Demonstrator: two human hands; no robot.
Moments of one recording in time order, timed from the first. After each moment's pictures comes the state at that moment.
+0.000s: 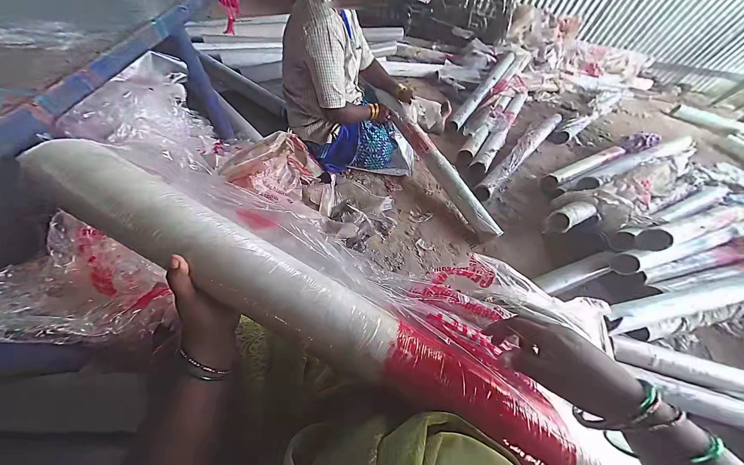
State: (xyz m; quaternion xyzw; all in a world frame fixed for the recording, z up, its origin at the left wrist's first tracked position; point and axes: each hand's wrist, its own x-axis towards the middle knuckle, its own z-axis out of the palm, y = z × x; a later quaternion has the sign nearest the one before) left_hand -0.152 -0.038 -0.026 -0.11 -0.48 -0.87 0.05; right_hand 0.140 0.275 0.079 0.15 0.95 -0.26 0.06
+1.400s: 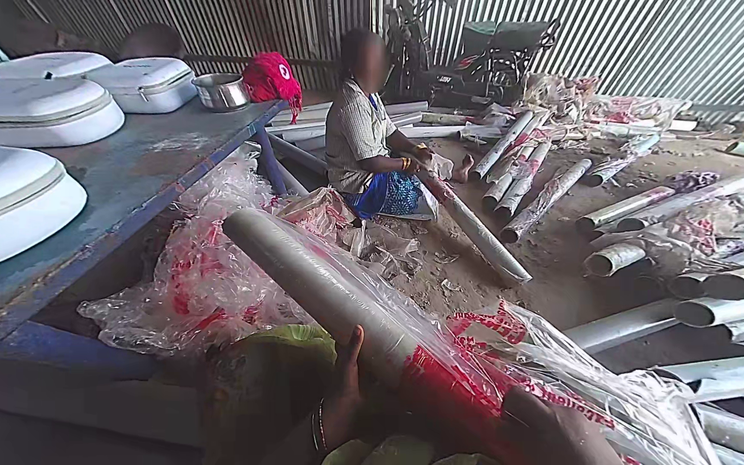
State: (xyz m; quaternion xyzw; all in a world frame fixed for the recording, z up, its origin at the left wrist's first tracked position) left_hand -0.017 0.047 -0.038 0.08 -0.45 -0.85 -0.24; right_hand 0.171 0.220 0.065 0.12 0.96 -0.25 -0.06
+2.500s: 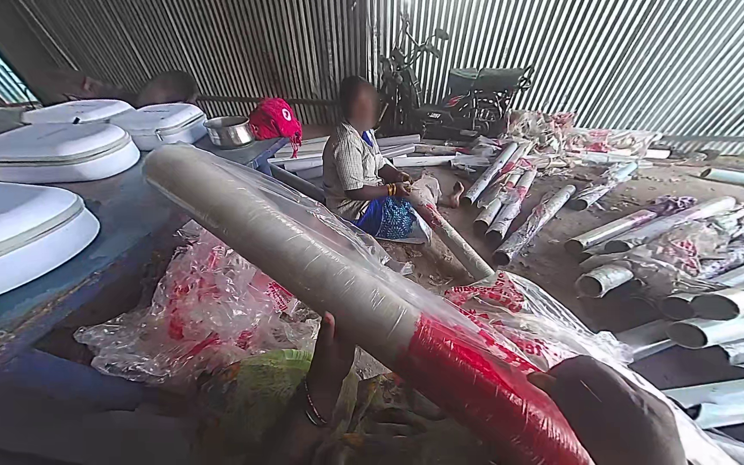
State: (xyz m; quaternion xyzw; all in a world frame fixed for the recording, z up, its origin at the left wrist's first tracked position) left_hand -0.062 0.068 0.011 -0.17 -0.40 -0.90 -0.09; right_hand 0.166 0.248 0.111 0.16 0.91 -0.18 -0.34
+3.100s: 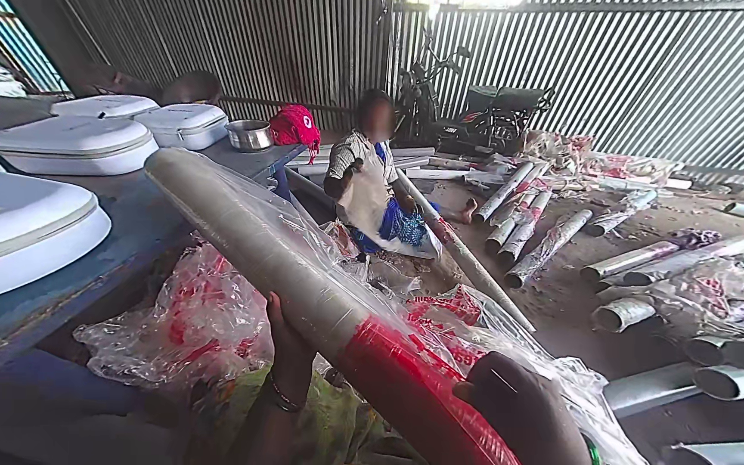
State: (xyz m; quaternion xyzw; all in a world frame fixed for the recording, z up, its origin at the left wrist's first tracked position) left_hand -0.143 0.037 0.038 -0.09 -0.33 -0.94 0.07; right_hand 0.075 0.226 0.109 0.01 0.90 -0.31 -0.29
